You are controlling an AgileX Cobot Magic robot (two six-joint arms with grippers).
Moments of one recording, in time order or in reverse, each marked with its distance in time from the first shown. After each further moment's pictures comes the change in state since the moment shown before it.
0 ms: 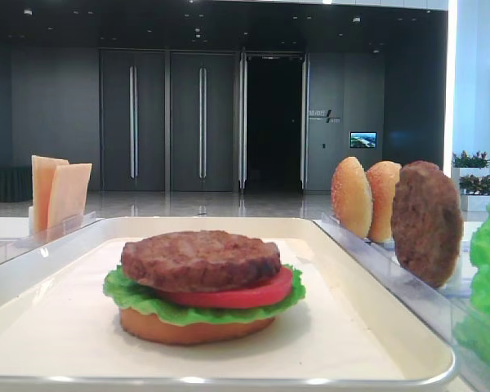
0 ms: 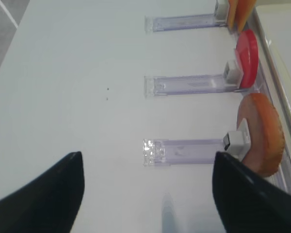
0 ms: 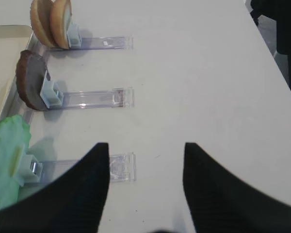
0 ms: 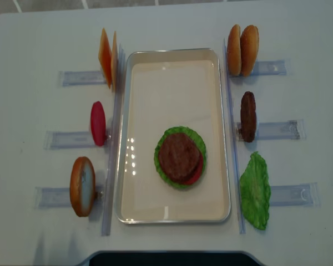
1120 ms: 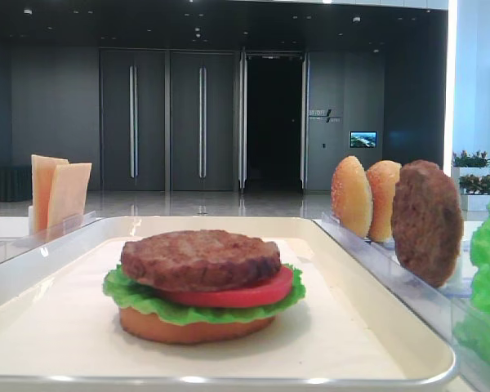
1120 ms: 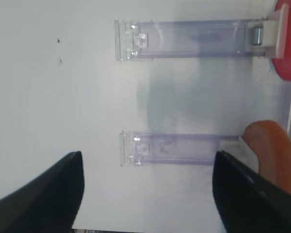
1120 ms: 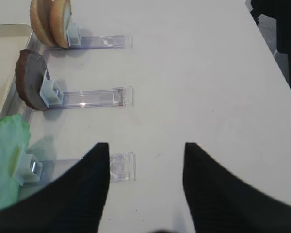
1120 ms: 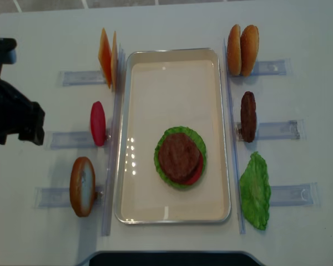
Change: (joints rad) left arm 0.000 1.186 -0.428 -0.033 -0.009 -0.062; right arm 0.000 0.000 0.000 0.000 0.001 0.001
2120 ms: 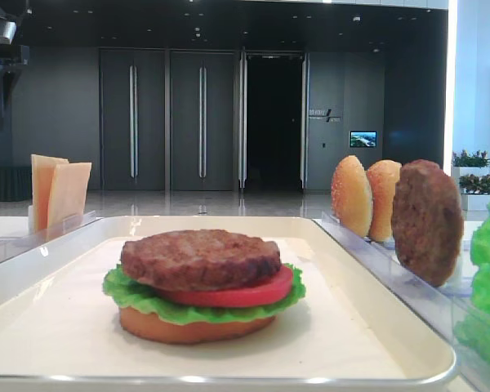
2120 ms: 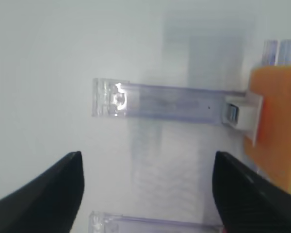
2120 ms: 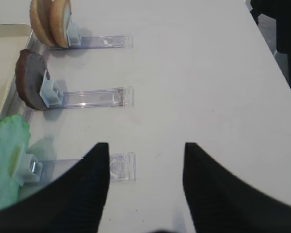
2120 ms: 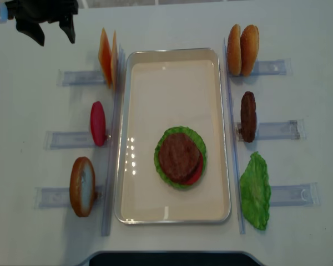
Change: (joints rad) left arm 0.000 0.696 -0.856 -0.032 0.110 -0.061; right arm 0.000 0.000 0.000 0.000 0.000 0.000
